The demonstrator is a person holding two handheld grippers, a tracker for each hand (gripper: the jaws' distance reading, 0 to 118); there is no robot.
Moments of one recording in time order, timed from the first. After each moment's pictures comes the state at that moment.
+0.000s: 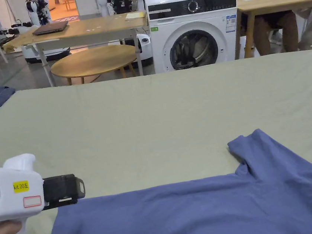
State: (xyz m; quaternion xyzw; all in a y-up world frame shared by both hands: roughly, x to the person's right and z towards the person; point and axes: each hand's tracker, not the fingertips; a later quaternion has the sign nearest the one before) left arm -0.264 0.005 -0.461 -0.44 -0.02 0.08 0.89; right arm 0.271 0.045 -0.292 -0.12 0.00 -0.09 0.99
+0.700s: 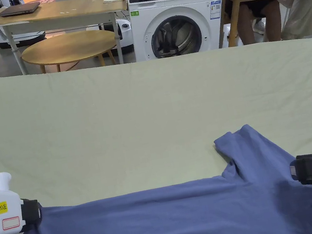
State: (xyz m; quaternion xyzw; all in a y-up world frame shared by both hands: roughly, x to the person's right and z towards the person) left arm -0.245 -0.032 -0.487 -0.44 0.00 0.09 0.89; right arm 0.331 -0.042 -0.493 -0.44 -0.07 -0.03 0.89
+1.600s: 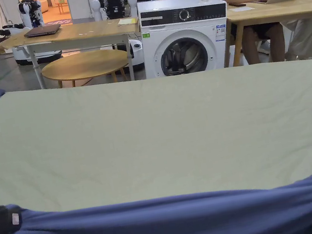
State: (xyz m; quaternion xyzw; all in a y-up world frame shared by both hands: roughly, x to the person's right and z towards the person) left arm -0.278 0.053 -0.329 -0.38 -0.03 0.10 0.92; right arm 0.345 0.070 -0.332 -0.40 0.02 -0.02 0.91
